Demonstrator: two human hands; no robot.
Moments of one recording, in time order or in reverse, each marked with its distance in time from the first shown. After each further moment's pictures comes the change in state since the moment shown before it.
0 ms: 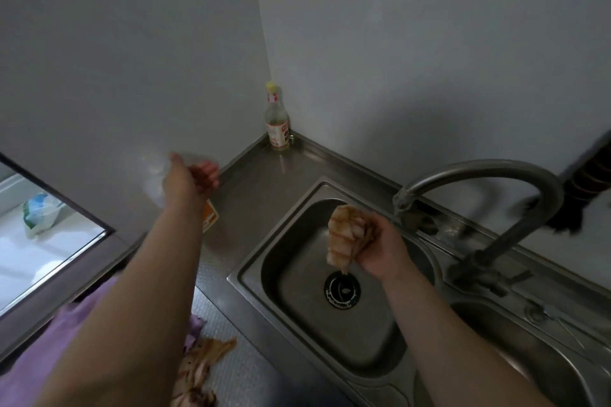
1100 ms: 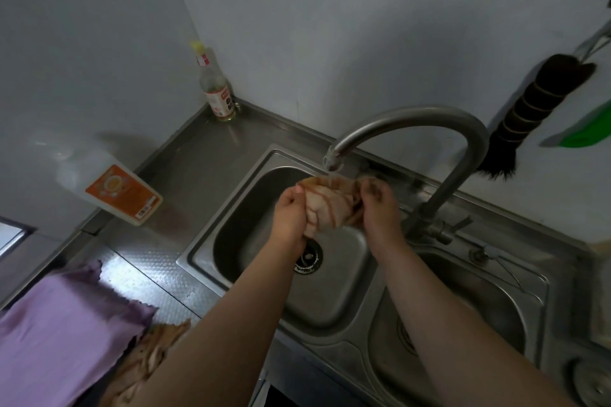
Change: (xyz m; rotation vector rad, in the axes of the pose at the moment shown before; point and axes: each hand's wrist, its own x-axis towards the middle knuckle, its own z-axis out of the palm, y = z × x) left_hand -0.135 -0.204 0.133 0.234 -0.436 -0.130; right_hand -0.034 -0.041 -0.067 -0.589 0.253 -0.511
